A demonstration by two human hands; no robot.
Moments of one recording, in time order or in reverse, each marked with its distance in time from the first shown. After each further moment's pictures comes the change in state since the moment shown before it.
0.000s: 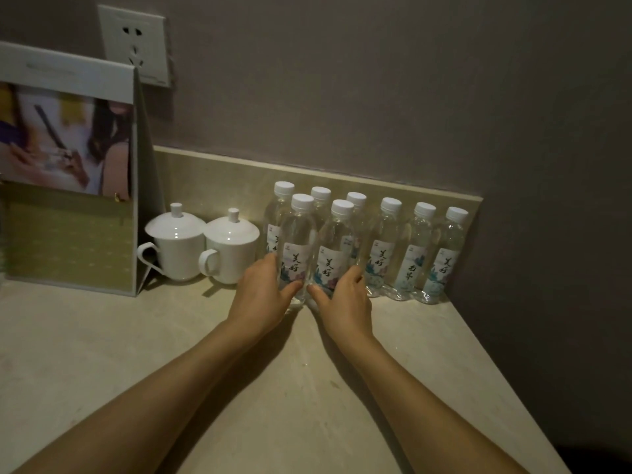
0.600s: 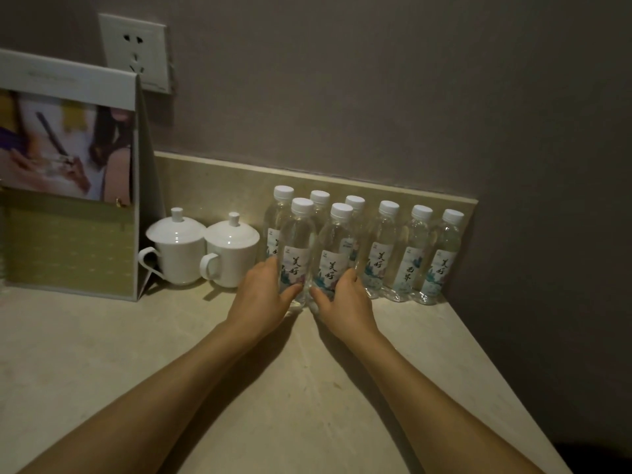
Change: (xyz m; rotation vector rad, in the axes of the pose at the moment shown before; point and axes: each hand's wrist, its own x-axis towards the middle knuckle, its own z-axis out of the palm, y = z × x) left_hand 0.000 -0.001 -0.004 -0.005 -0.041 0.036; right_hand 0.005 0.005 -0.002 -0.002 -0.072 -0.057
